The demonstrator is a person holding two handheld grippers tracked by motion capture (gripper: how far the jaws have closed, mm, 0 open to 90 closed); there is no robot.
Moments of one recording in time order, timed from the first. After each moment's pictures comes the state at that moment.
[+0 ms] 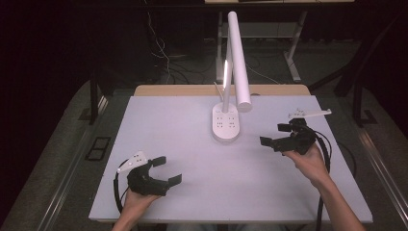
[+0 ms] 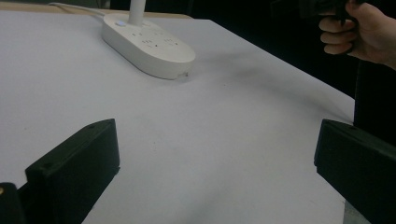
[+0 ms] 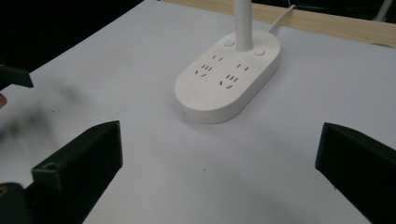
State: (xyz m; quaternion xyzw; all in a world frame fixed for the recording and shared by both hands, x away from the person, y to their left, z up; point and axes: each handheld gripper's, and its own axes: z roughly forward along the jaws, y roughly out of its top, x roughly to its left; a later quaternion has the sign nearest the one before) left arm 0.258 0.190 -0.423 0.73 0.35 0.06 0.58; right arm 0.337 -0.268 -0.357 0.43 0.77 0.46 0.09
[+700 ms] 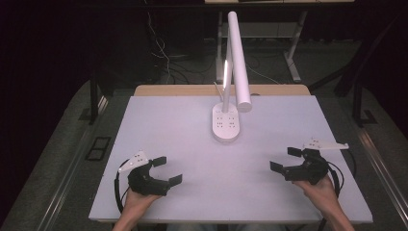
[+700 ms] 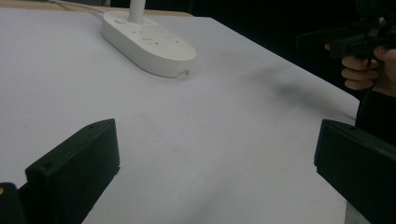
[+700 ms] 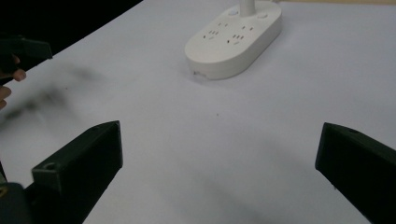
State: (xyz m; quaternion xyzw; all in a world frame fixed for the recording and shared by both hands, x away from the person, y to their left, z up) left arm 0.258 0.189 -0.424 0.73 0.35 0.06 0.58; right arm 0.271 -0.291 -0.397 0.44 0.75 0.49 0.10
